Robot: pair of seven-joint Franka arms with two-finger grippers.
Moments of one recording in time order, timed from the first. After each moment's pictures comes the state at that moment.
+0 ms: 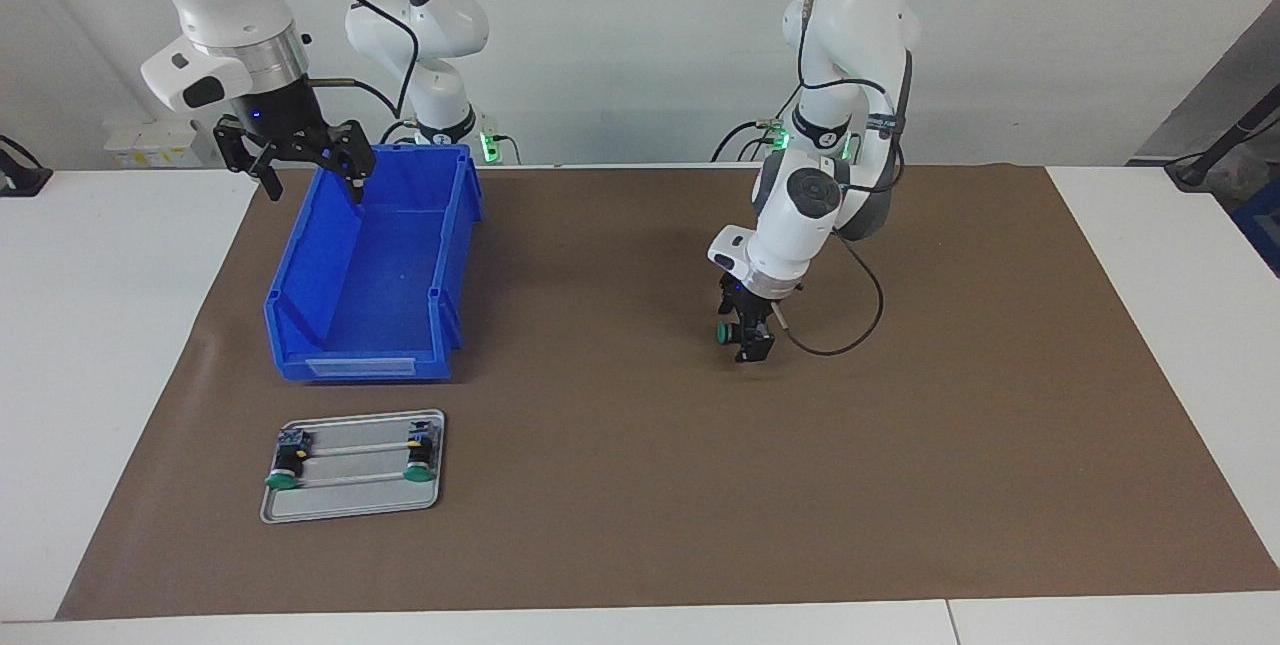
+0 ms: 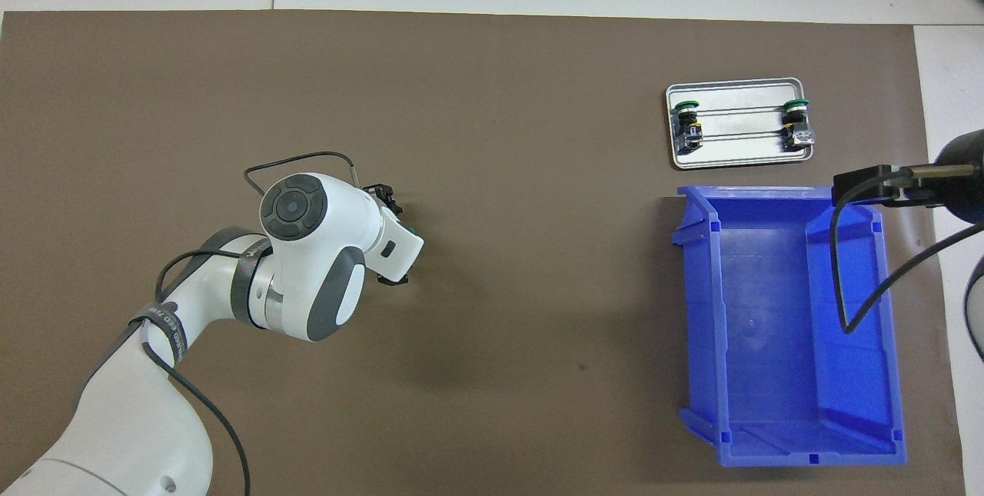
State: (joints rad) left arm -0.39 0.30 -0.10 -2.09 -0.19 2.48 1.10; right arm 0.05 -0.08 -0.01 -1.68 -0.06 1.66 0.08
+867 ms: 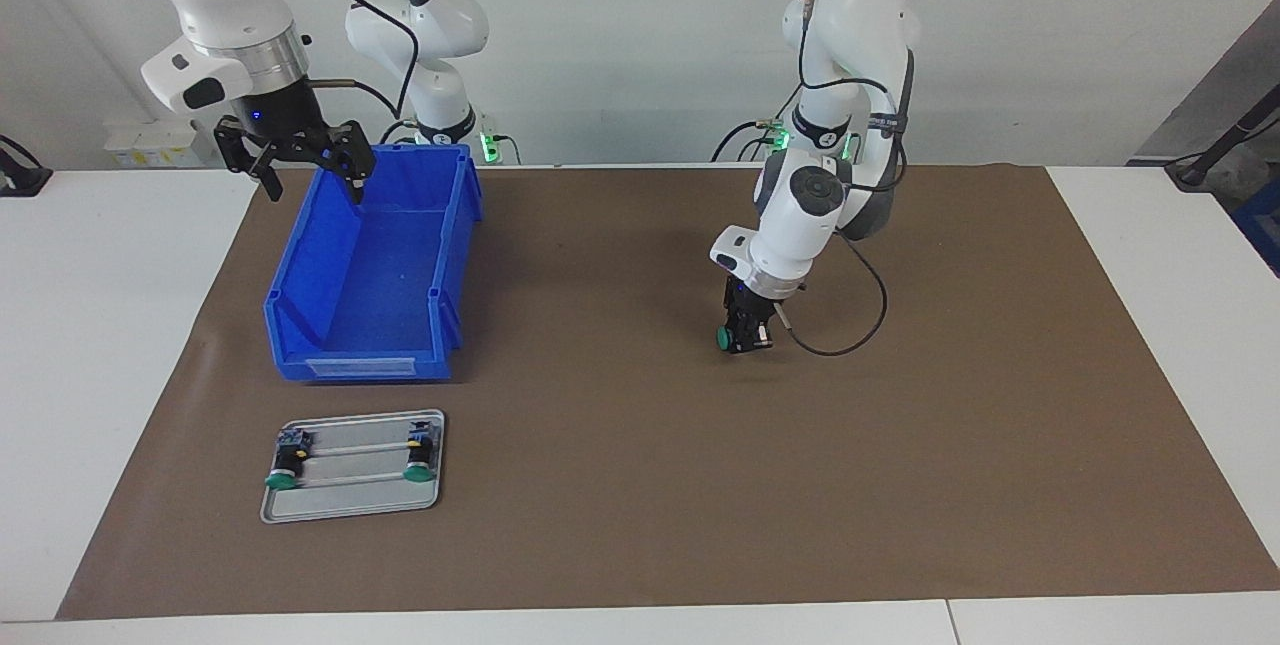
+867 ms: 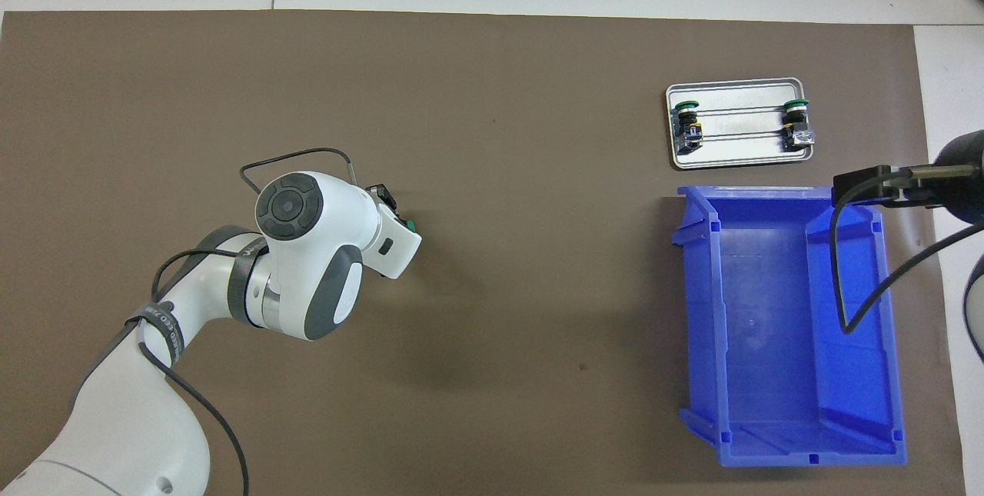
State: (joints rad) left arm -0.39 0.29 -0.09 -2.09 -0.19 2.49 1.10; right arm 0.05 -0.08 -0.01 -1.68 -0.06 1.66 0.08
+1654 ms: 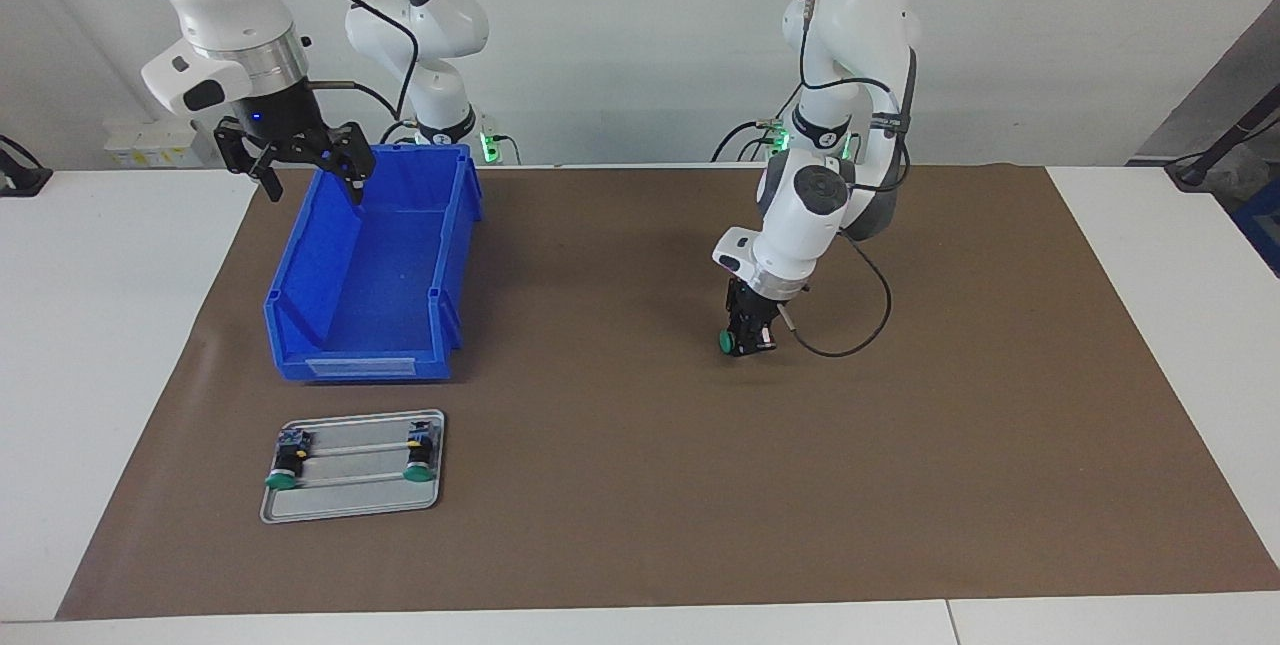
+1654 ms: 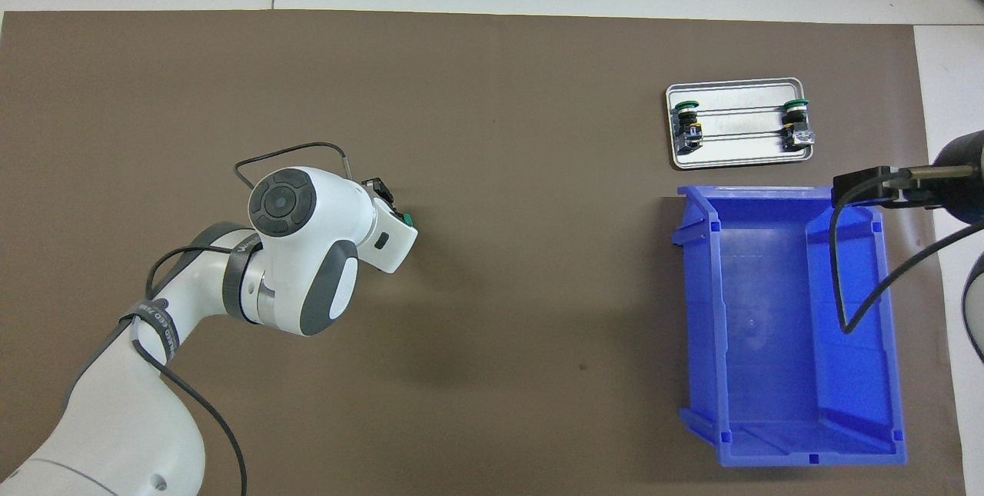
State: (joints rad) left arm -0.38 0.30 -0.09 -2.07 -0.19 2.50 1.10; right arm 0.05 -0.08 -0.01 -1.68 -0.06 1.66 0.08
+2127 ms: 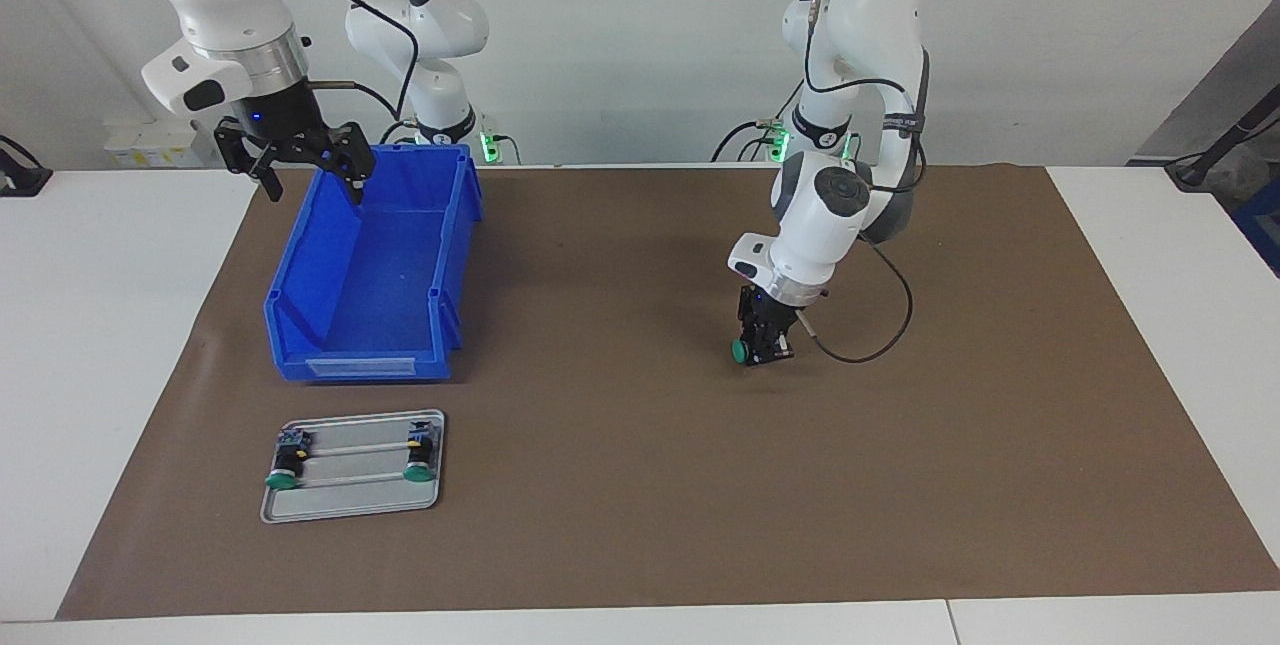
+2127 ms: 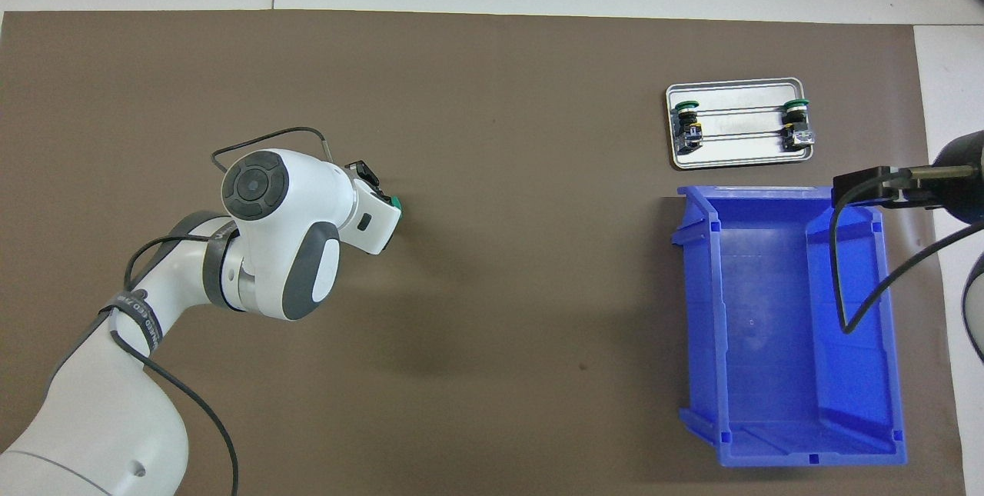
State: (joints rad) left arm -0.34 0.30 -0.09 -2.04 -0.23 2.50 1.11; right arm 0.05 -0.08 -0.01 -1.68 -0.06 1.66 0.08
